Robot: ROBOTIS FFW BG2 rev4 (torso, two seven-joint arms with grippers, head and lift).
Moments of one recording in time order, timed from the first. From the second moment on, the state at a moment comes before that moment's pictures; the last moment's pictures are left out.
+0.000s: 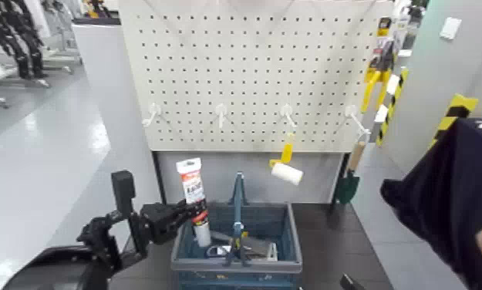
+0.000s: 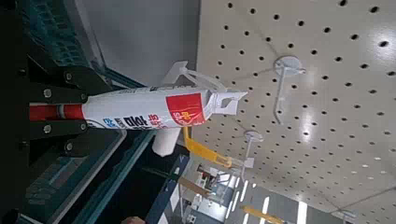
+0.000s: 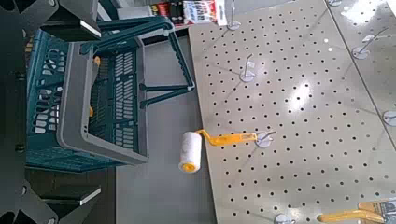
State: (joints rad) left arm -0.22 0.17 -0.04 -1.43 0.35 0.38 -0.81; right arm 0.49 -0.04 0.09 -1.81 -0.17 -0.20 0.28
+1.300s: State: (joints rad) left arm -0.24 0.16 -0.05 -1.33 0.32 0.37 -0.82; right arm 0.49 -0.04 0.09 -1.81 -0.17 -0.20 0.28
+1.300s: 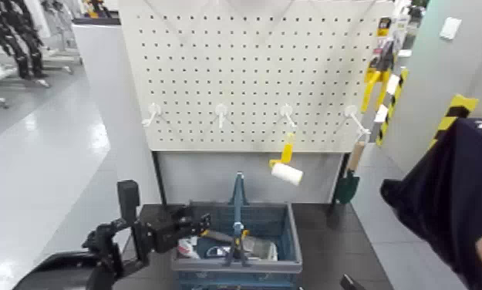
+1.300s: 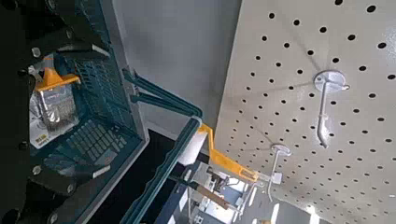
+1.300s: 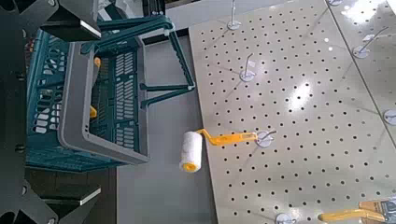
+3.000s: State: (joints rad) left arm 0.54 0.06 0.05 -2.08 0.04 0.12 -0.28; right arm 0.55 -0.03 0.08 -1.85 -0.11 -0.27 0.19
